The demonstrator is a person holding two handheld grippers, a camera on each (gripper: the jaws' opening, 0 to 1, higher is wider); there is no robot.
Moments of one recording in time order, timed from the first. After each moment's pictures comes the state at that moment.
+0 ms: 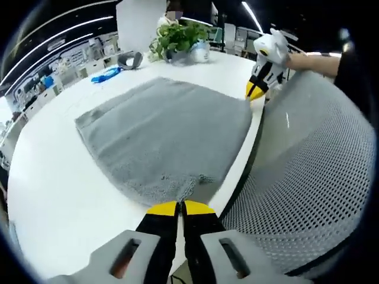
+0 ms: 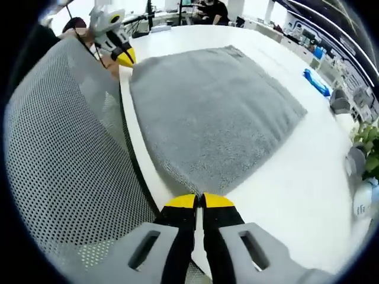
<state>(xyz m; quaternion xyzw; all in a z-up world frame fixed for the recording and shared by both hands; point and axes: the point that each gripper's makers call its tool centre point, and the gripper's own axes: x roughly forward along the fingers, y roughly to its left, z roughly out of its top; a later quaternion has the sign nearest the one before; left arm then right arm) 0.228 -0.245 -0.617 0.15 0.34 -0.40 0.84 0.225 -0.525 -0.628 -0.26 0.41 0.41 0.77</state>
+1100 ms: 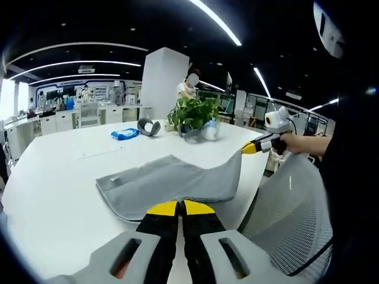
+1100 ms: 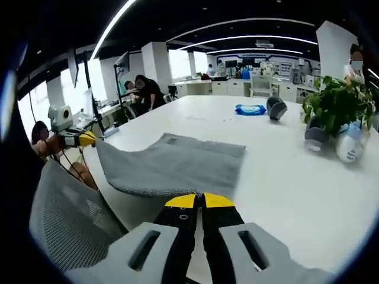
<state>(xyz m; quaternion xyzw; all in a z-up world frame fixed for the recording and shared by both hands) 0.255 -0.242 -0.513 0.02 0.18 -0.40 0.90 0.267 -0.544 -0.526 -0.01 0.26 0.28 0.93</state>
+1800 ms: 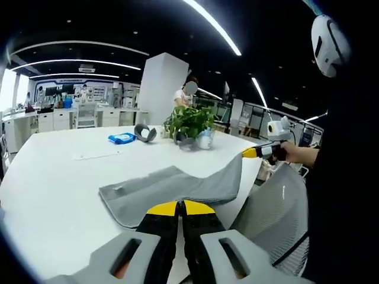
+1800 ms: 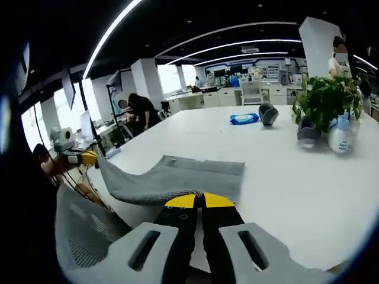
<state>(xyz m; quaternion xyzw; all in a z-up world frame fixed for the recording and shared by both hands) 0.235 -0.246 -0.476 -0.01 0.17 -0.42 0.89 0.237 -0.535 -0.493 0.05 0.23 0.25 0.94</state>
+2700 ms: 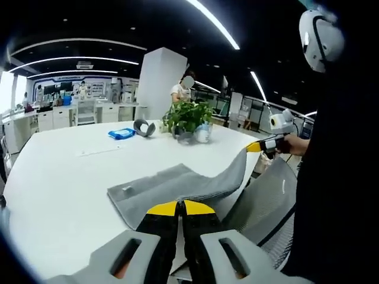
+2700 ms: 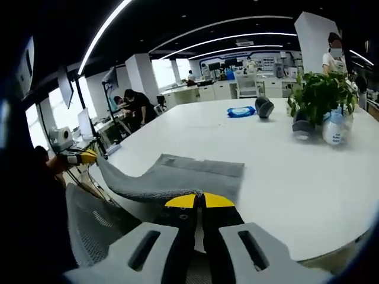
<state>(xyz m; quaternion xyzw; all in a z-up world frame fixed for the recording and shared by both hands) 0.219 -0.232 -0.475 0.00 0.19 -0.41 0.89 0.216 -0.536 -0.484 0.04 0.26 0.23 0.94</state>
